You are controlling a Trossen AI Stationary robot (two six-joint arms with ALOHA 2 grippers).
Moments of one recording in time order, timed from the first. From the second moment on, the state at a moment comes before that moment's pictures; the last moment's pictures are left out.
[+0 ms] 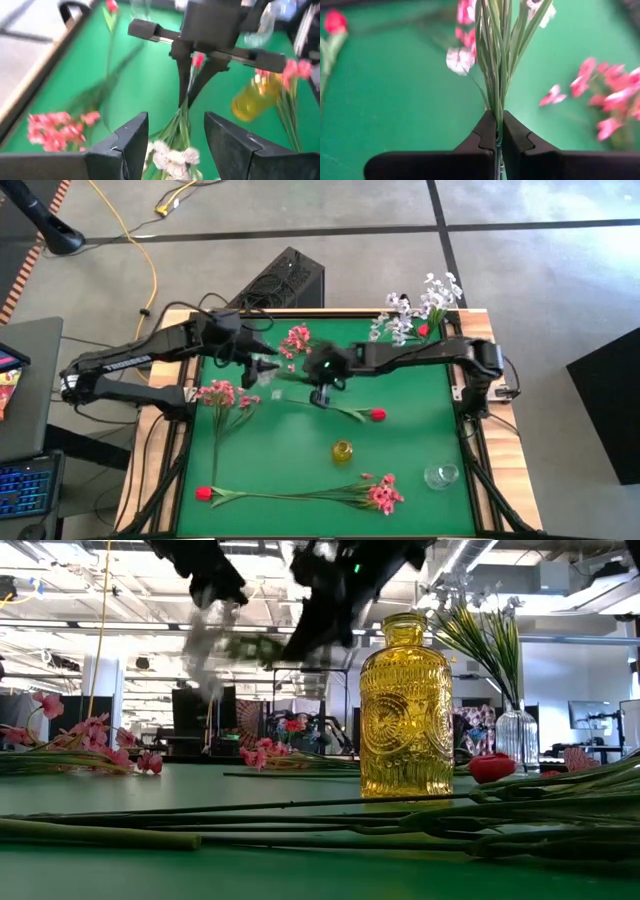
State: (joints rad) left arm 0.35 1.05 1.02 -0.55 0.22 0.01; right arm -0.08 1.83 1.51 -0.41 0.00 0.10
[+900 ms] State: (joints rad) left arm 0.40 1.10 1.02 0.07 0.40 -0.27; right arm -0.10 1.16 0.75 0.77 0.00 0.35
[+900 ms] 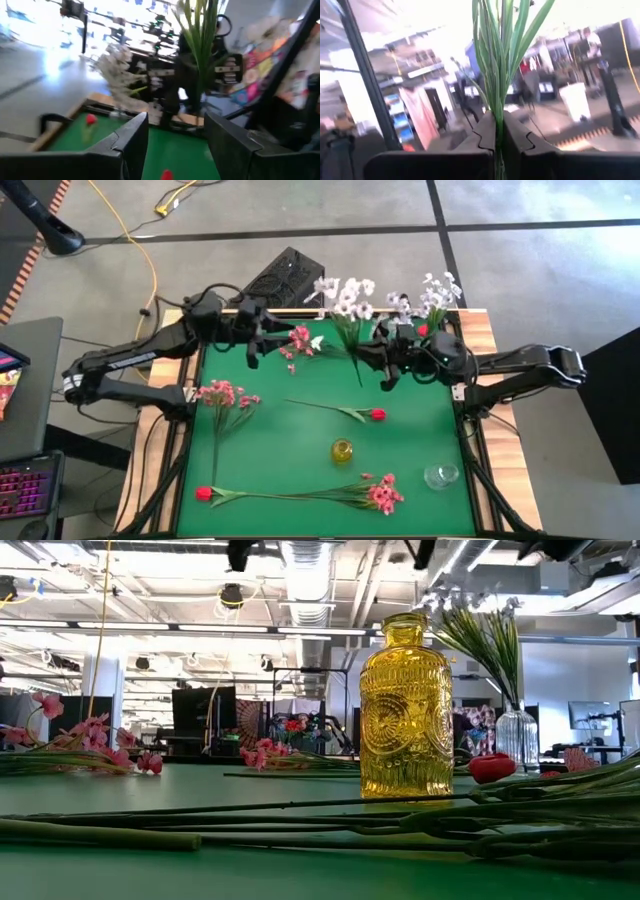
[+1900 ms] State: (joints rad) left arm 0.24 1.34 1.02 0.49 0.43 -0.40; right arm -0.02 1.35 0.75 0.91 0.00 0.44
